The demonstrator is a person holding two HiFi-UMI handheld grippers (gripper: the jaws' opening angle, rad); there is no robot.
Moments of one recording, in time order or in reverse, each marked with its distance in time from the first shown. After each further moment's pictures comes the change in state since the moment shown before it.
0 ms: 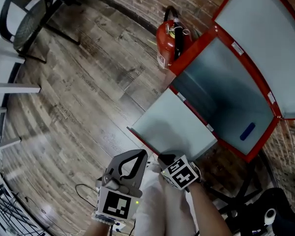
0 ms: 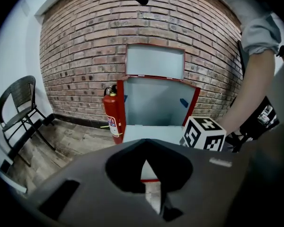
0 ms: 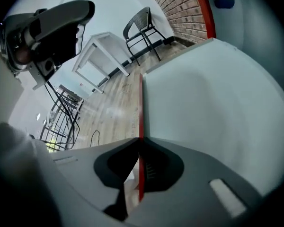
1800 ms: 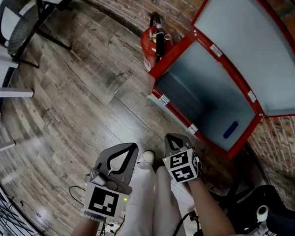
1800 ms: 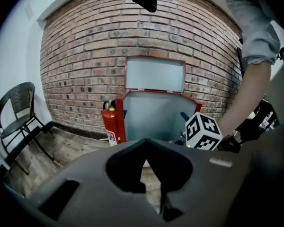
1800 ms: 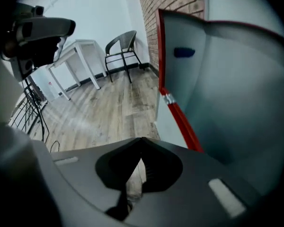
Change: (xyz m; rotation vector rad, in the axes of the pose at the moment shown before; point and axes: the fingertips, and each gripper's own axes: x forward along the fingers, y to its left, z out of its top) left arm 0.001 0.002 0.056 0.029 -0.099 -0.010; right arm -0.091 -0.093 0.053 -0.032 -0.231 -0.435
